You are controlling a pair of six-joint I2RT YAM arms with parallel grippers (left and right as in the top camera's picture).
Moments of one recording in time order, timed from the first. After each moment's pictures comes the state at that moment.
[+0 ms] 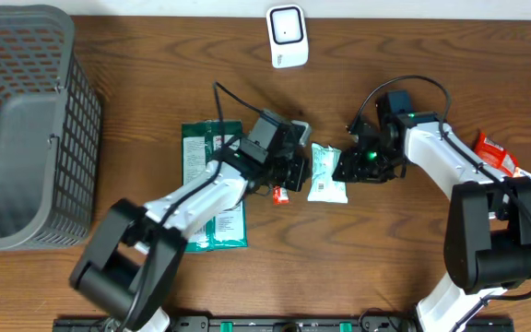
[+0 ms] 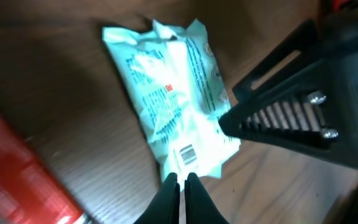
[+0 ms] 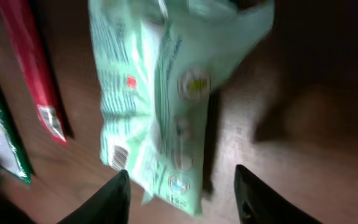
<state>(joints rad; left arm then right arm) -0.60 1.79 1.04 -0.19 0.46 -0.37 0.13 1.87 1.16 -0.80 -0.47 0.03</state>
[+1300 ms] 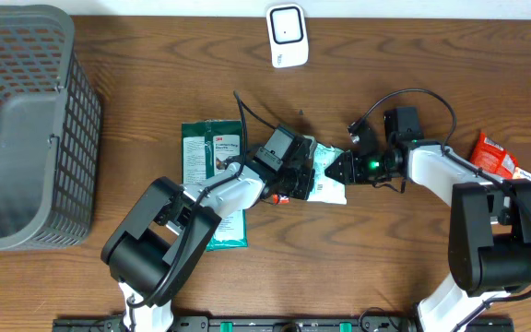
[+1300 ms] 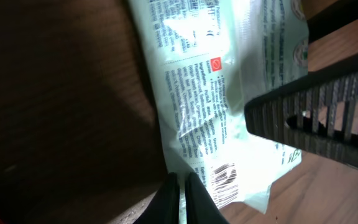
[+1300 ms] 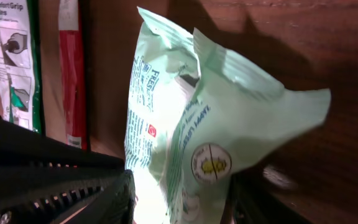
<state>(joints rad) -0.65 1.93 1.04 -0.13 0.39 -0.43 0.10 1.85 0.94 -0.38 -0.66 0.05</state>
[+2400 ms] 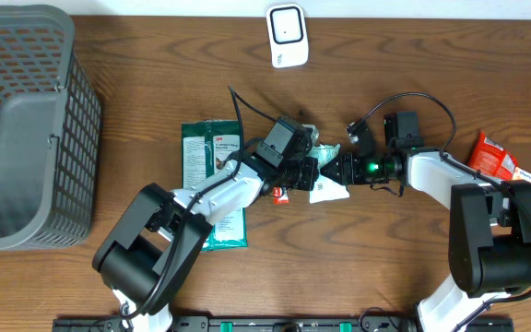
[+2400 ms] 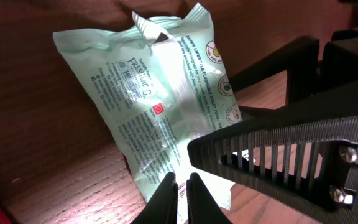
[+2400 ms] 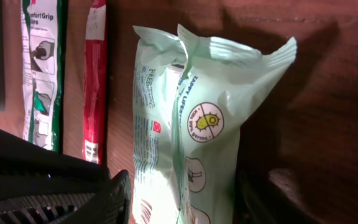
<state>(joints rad) -0.66 1.89 1.07 -0.13 0.38 -0.51 0.10 1.85 0.90 -0.27 -0.73 0.08</state>
